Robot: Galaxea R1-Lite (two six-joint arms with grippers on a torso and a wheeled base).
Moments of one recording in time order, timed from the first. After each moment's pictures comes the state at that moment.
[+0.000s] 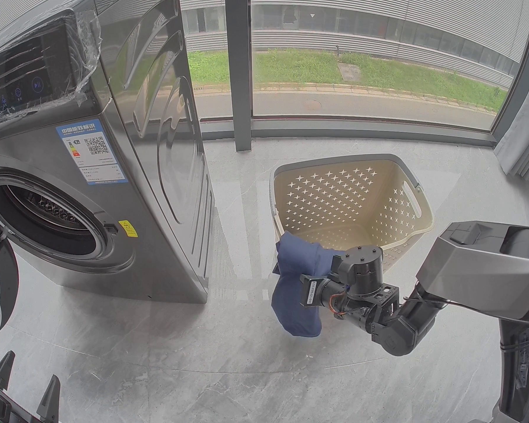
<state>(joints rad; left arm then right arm) 0.00 0.02 -0.02 0.00 -0.02 -0.01 0.62 2.33 -0.89 -1.09 -0.14 0.41</state>
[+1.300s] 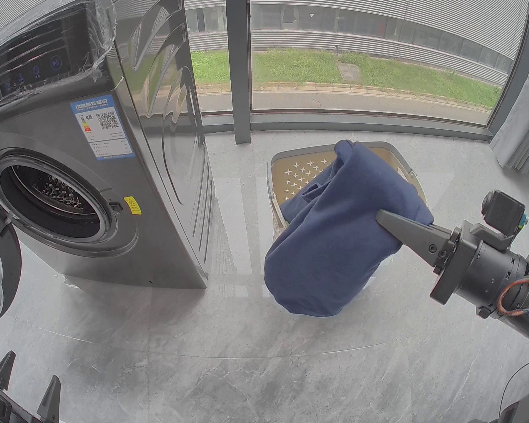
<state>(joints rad) 0.00 0.02 -0.02 0.00 -0.02 -0.01 0.80 1.37 -0.48 -1.01 -0.02 0.34</state>
